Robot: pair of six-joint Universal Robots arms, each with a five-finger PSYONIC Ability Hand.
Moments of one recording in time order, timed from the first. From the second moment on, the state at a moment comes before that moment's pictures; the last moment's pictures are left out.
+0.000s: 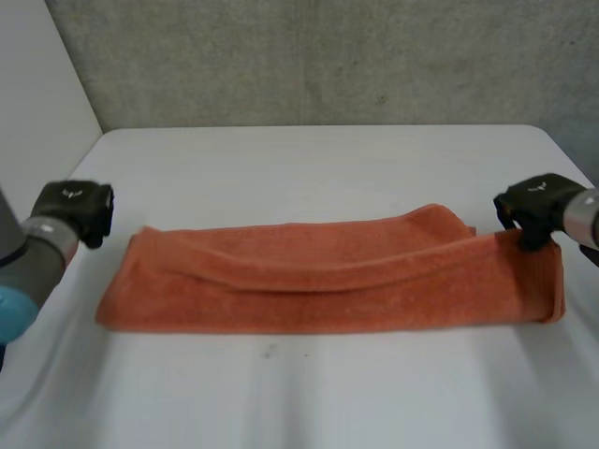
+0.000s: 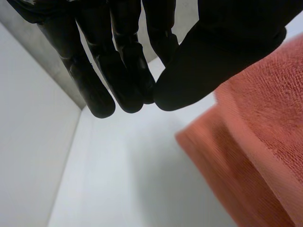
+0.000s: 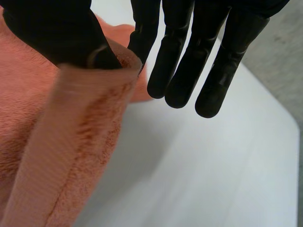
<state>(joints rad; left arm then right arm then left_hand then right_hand) 4.62 -1.98 -1.56 3.26 -1.55 3.51 1.61 -1.02 1.17 0.42 1.31 2.44 1.21 1.22 1.22 1.22 1.04 0.98 1.18 1.19 1.19 0.99</state>
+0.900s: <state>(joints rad) 4.36 -1.96 -1.51 3.58 -1.51 3.11 1.85 -1.53 1.15 0.03 1.37 2.67 0.31 0.31 0.31 0.31 0.14 0.98 1.18 1.19 1.19 0.99</state>
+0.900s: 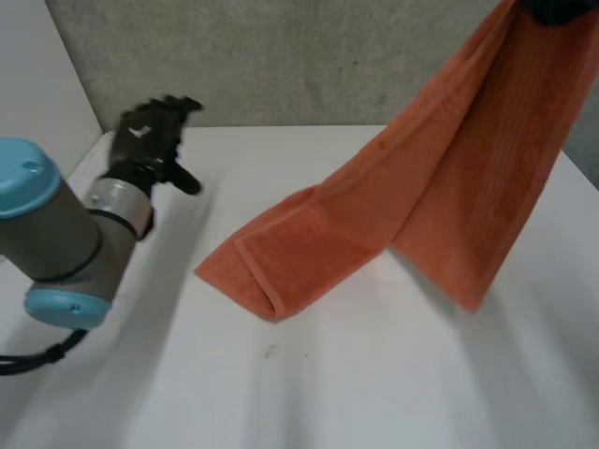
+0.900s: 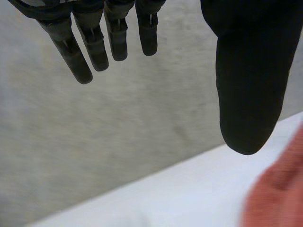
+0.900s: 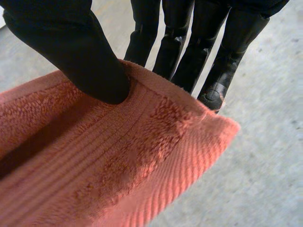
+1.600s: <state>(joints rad) 4.15 -2.25 -1.29 3.44 -1.26 2.84 1.99 -1.73 1.08 0.16 1.36 2.67 0.55 0.55 0.55 0.54 0.37 0.98 1.18 1.19 1.19 0.99</state>
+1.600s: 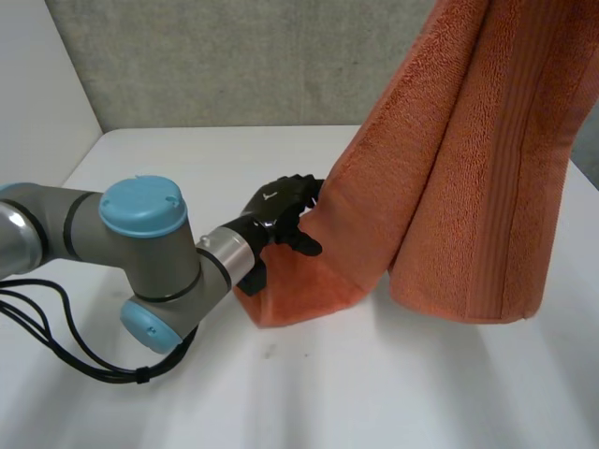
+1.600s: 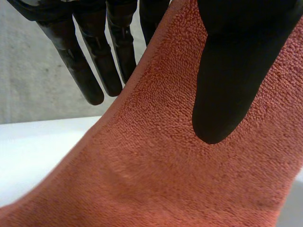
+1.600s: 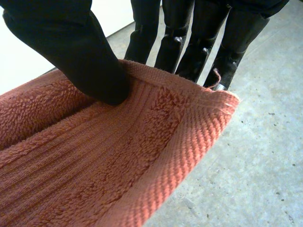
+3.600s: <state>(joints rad) 4.43 -1.88 -1.97 3.60 -1.59 3.40 1.84 -1.28 1.85 -0.23 1.15 2.65 1.18 1.22 1.22 1.22 1.03 0.98 1.18 1.19 1.19 0.99</state>
